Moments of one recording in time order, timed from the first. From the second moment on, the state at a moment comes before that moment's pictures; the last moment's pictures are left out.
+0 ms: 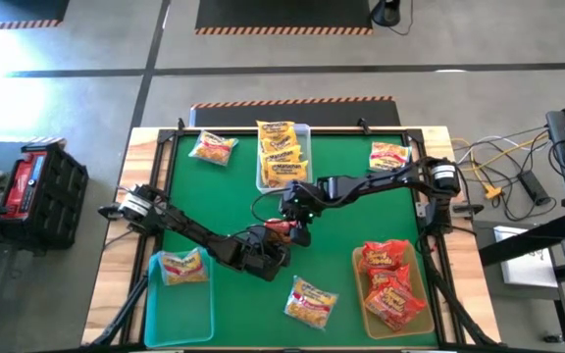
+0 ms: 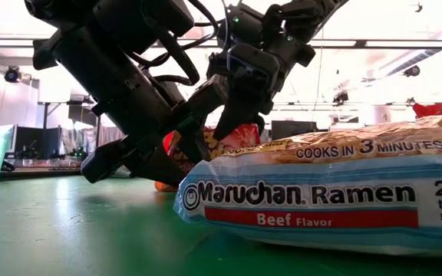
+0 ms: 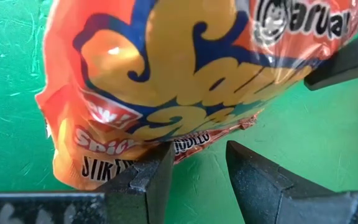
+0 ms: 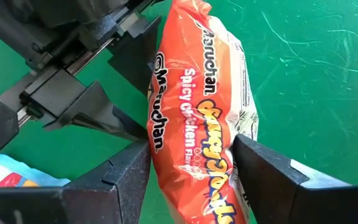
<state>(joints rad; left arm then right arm) -0.38 2.00 1.01 -0.13 -0.61 -1.57 -0.06 1.90 1.27 -0.31 -0.31 0.15</state>
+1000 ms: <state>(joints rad) -0.38 2.00 1.01 -0.13 -0.61 -1.57 -0.08 1.90 1.29 -0.37 -0.32 0.14</state>
